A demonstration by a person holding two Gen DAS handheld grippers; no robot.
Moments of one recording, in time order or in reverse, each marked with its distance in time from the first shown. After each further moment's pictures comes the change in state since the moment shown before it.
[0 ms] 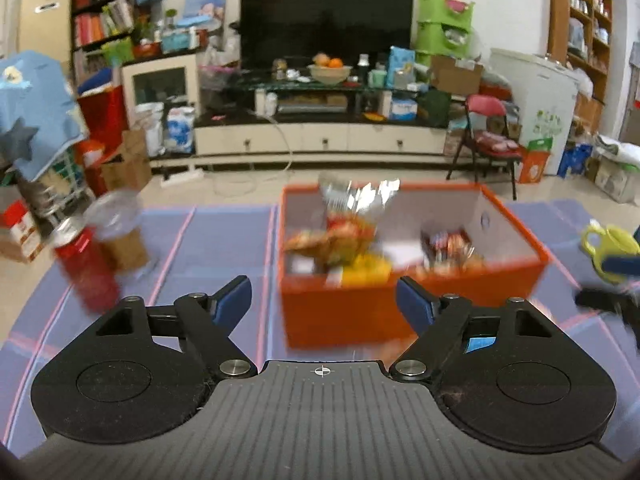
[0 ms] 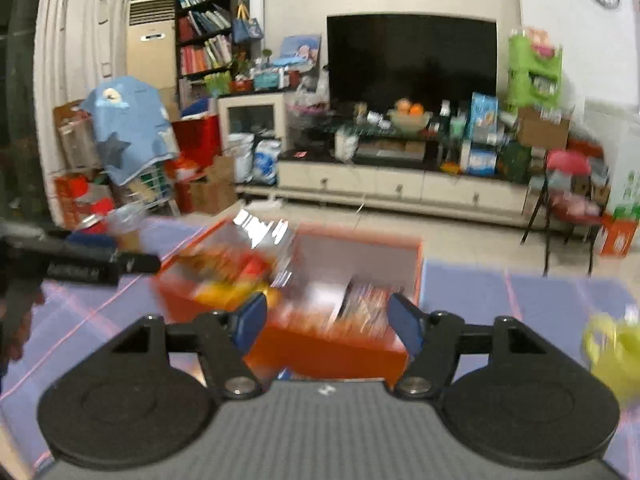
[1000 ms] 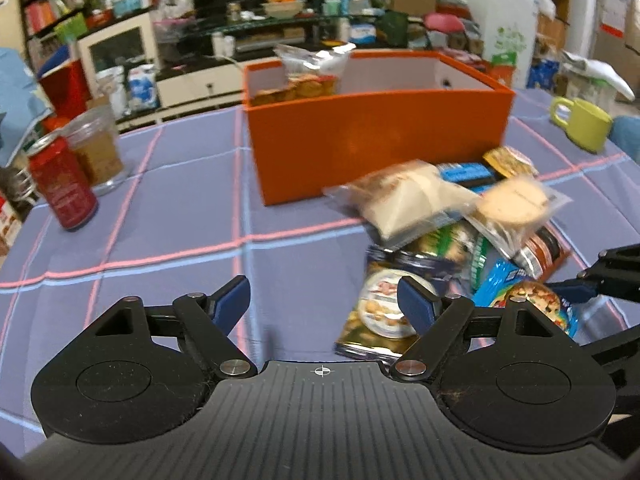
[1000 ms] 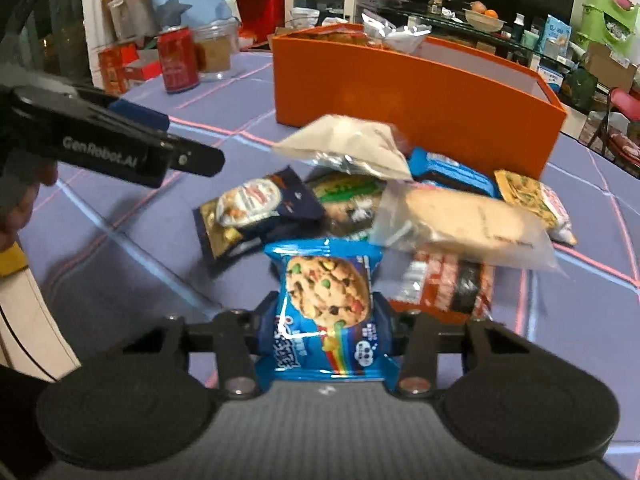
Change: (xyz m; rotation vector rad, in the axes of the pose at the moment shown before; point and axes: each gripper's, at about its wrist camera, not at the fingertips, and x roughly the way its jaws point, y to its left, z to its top) left arm 0.003 -0.007 -0.092 0.165 0.175 -0.088; right arm 0.011 0.094 -0.127 -0.148 0.327 0.086
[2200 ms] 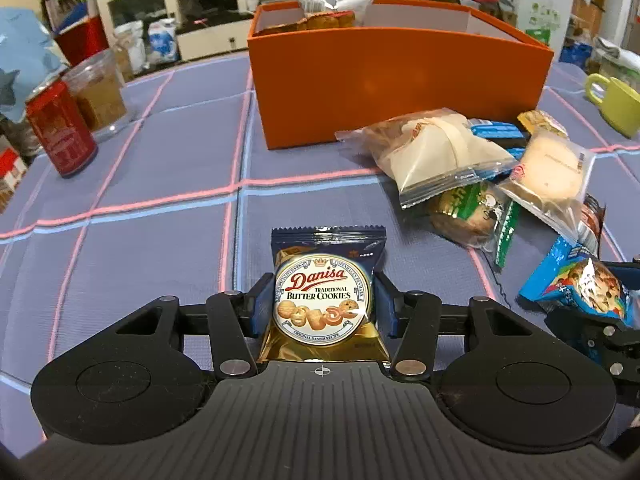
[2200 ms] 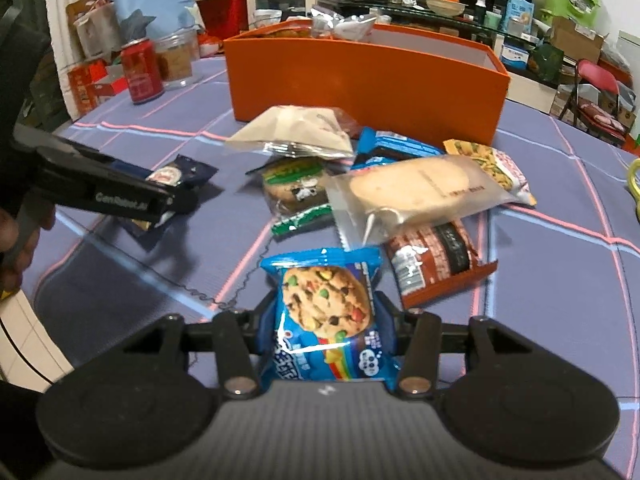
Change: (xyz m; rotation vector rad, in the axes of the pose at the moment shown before) left arm 0.036 -0.006 -0.010 -0.085 0.121 0.086; right arm -0.007 -0.020 -0.009 0.091 0.006 -0.052
